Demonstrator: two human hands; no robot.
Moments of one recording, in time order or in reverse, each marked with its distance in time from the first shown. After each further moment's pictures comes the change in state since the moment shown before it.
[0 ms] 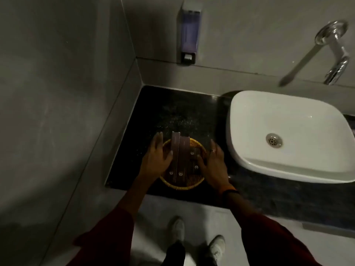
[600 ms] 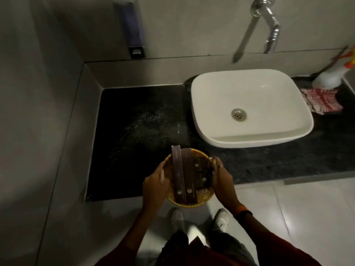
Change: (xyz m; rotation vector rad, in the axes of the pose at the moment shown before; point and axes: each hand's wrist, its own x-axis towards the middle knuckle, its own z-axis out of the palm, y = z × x) left_hand -0.084 0.041 0.065 -0.211 -0.032 -0.036; right_hand -0.110 0.073 -0.034 0.291 0.188 0.244
